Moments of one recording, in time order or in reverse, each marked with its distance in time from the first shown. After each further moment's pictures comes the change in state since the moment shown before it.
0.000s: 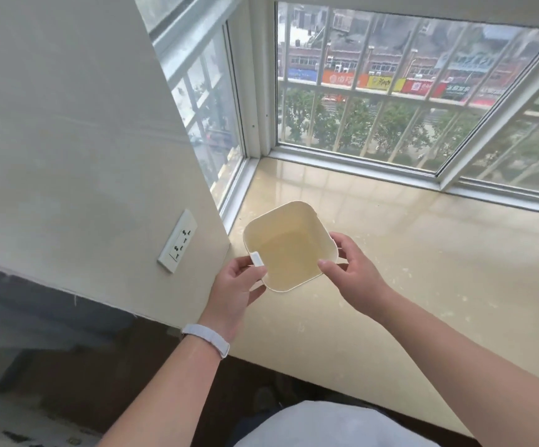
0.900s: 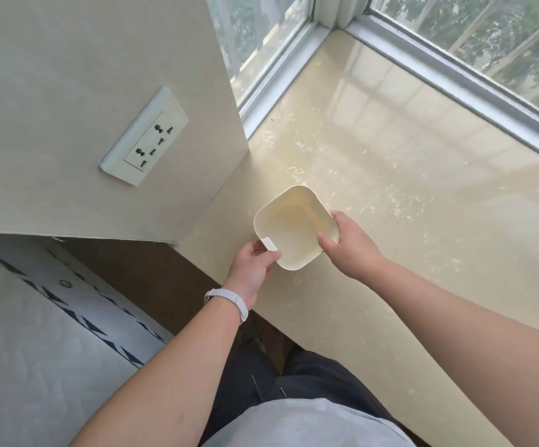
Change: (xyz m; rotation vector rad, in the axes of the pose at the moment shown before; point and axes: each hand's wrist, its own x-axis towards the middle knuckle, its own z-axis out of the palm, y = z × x) left_hand 0.103 -0.159 0.022 -0.182 0.305 -0.376; right_hand 0.141 0.149 0.027 -0.570 -0.429 0.221
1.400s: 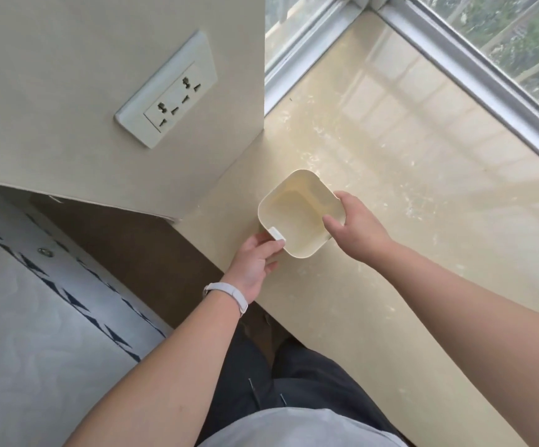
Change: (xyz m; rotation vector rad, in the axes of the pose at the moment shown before) left_hand 0.013 -0.020 -0.020 -0.187 -0.119 -0.019; right_hand 0.028 -0.009 0.011 -0.146 0.004 -0.027
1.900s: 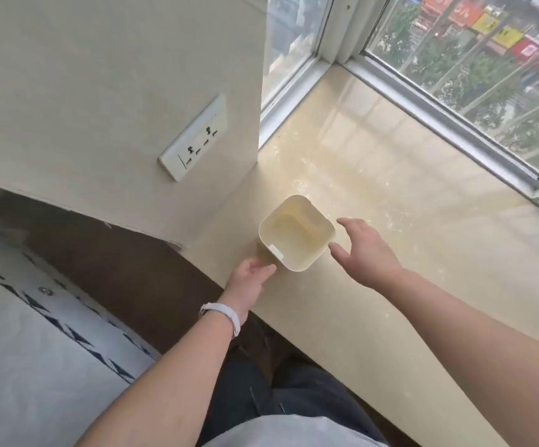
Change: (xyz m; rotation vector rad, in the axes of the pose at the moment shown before) left_hand -0.027 0.007 -0.030 0.385 0.068 0.044; right_hand -0.061 -0.017 -0.014 -0.261 0.149 -0.056
